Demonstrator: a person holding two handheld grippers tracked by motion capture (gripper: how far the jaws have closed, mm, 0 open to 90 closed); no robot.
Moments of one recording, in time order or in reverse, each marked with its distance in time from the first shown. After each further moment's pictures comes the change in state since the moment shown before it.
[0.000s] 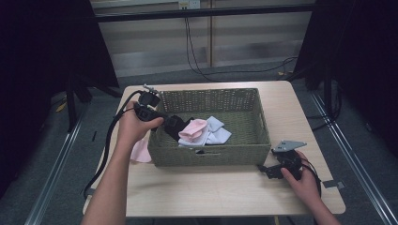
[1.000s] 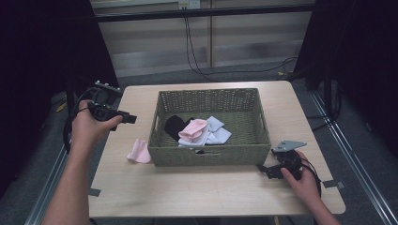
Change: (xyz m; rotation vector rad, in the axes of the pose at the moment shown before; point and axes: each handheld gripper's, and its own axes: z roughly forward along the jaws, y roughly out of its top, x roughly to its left) left arm 0.037 -0.037 -0.087 -0.022 0.167 -0.098; right arm 0.000 0.000 0.000 0.000 0.000 0.001
